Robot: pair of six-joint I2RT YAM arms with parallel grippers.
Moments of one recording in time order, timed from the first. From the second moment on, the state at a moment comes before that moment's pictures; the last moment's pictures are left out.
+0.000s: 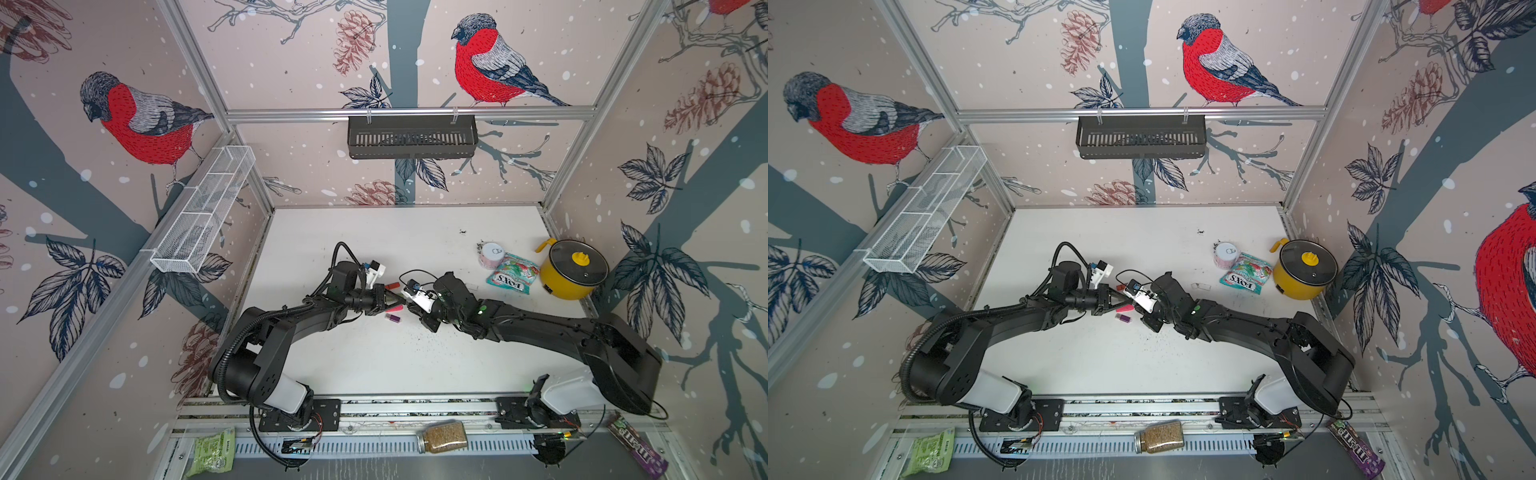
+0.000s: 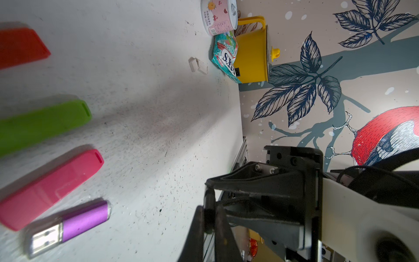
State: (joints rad) left arm -0.42 1.51 0.60 0.31 0.94 -0.83; right arm 0.89 1.45 0.76 0.02 -0.14 -0.22
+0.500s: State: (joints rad) left arm -0.42 1.51 0.60 0.27 0.96 -0.79; right arm 0.90 1.45 0.72 0.08 -0.16 -0.35
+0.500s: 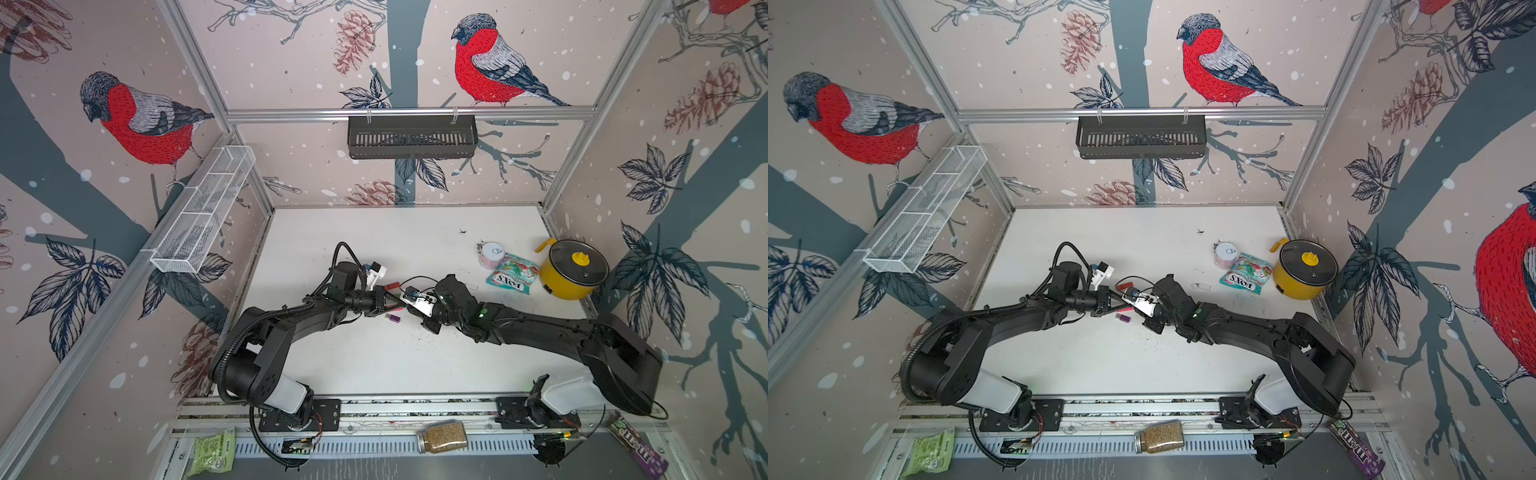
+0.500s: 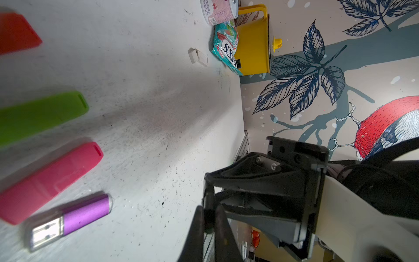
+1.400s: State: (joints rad) left arm -0.42 1.50 0.62 0.18 0.91 -0.73; right arm 0.84 1.54 0.81 0.02 -0.31 -0.46
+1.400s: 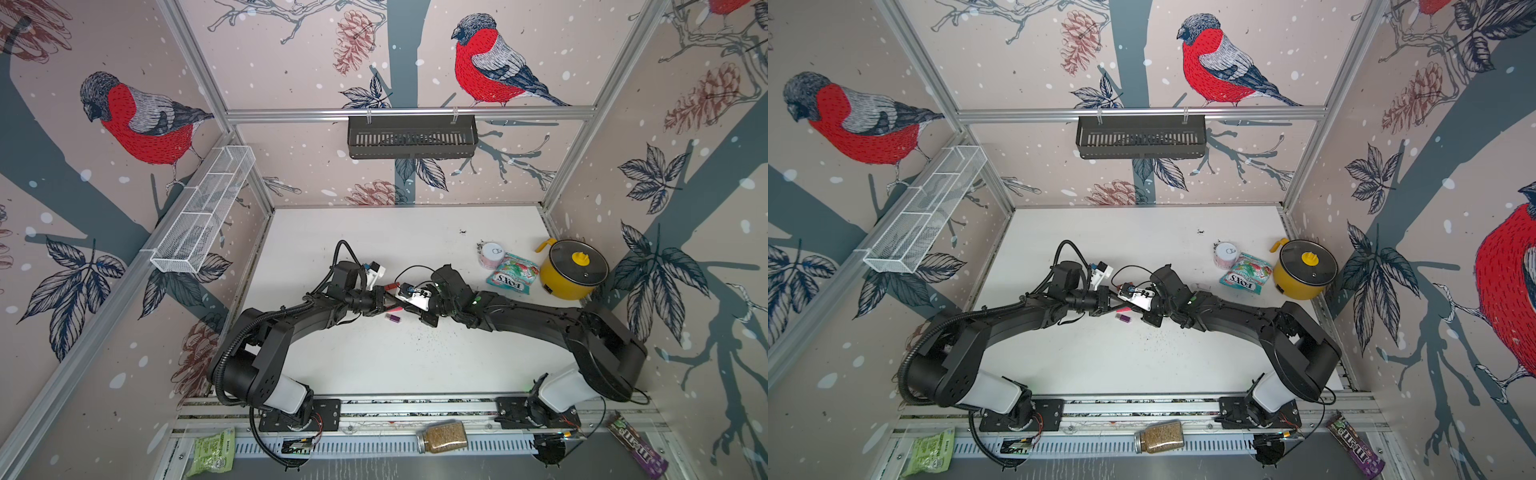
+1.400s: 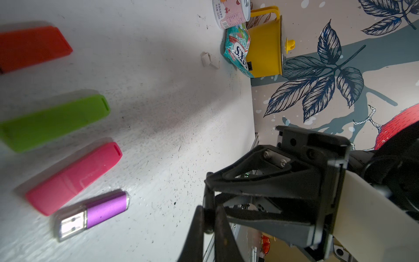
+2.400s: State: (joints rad) left arm -0.35 1.38 0.57 0.13 0.84 -0.73; right arm 0.87 1.65 0.87 0.10 -0.31 -0.42
